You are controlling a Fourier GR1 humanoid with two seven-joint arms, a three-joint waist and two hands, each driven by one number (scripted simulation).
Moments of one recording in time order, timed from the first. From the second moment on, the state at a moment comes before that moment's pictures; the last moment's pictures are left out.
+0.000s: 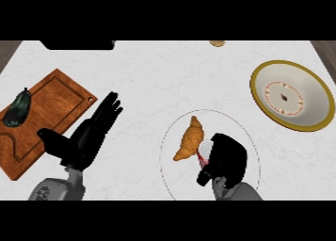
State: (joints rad) left arm -0.11 0.17 -0.20 -1.53 0.28 -0.02 0.09; right arm -0.19 -0.02 0.53 -1.50 1.06 0.04 1.19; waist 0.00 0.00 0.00
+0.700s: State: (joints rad) left arm -0.13 0.15 -0.18 -1.55 0.27 -0.03 0.13; right arm -0.33 -0.03 0.47 -1.31 1.04 0.10 0.98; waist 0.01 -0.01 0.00
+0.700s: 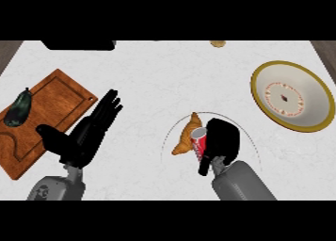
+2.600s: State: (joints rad) left arm -0.12 0.09 -0.15 -1.55 0.22 -0.06 0.14; right arm -0.66 -0.19 -0.06 -1.60 1.26 0.22 0.79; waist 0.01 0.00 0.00
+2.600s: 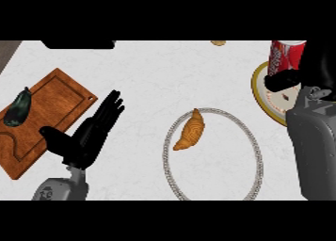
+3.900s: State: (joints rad) left arm -0.13 0.07 -0.15 -1.56 0.19 -0.07 0.16; right arm -0.86 -0.45 -0.47 -0.52 1.06 -0.33 0.29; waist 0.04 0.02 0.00
